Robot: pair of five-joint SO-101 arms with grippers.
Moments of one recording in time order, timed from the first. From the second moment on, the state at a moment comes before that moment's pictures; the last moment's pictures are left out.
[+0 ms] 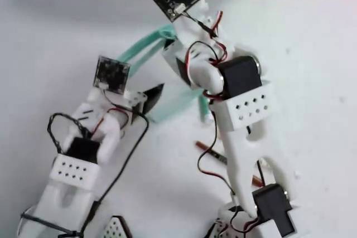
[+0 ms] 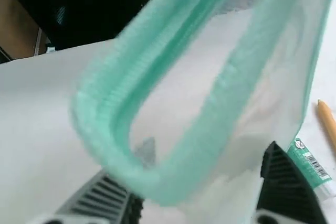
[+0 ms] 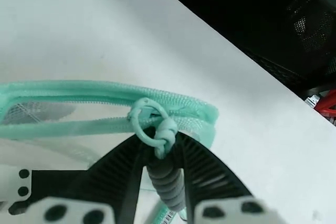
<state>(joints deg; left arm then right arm) 8.7 -52.6 65.6 24.9 -3.2 -25.2 -9.5 -21.4 79.4 21.7</state>
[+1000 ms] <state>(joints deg) 13.3 -76.5 65.4 49.2 -2.4 -26.6 -8.6 -17.8 76.9 21.2</state>
